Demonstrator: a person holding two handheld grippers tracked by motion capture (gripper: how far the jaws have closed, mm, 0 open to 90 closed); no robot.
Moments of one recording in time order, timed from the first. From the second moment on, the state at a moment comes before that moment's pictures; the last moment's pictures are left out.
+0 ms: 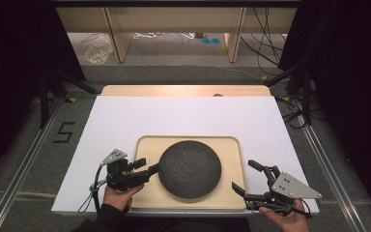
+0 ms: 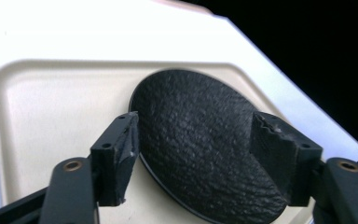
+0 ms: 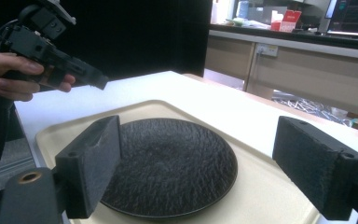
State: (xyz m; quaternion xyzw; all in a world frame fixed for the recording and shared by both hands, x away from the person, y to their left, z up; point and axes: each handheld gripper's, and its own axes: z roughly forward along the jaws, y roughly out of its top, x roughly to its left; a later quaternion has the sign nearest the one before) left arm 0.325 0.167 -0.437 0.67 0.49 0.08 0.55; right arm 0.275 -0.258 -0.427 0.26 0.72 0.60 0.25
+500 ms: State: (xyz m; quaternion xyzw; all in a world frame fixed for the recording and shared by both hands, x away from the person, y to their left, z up) left arm 0.306 0.172 -0.423 0.68 0.39 0.13 0.61; right arm 0.276 -0.258 -0.427 0.25 0.71 0.60 0.26
